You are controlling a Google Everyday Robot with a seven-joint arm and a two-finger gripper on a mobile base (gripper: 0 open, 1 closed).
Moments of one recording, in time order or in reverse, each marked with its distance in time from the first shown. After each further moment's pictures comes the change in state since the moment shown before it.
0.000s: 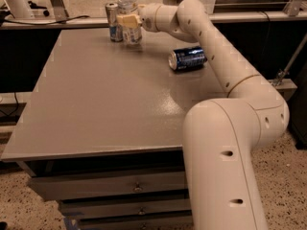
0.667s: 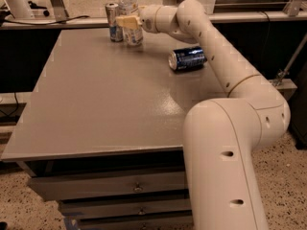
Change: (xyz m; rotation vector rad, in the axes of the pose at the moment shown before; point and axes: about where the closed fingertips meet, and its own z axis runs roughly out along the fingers) arm 0.005 -0.001 -0.001 0.004 0.012 0.018
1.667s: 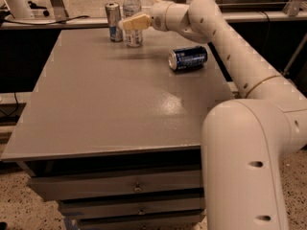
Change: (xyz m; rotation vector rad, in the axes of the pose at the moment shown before) arm -0.013 -0.002 -0.032 0.027 -0.015 -0.011
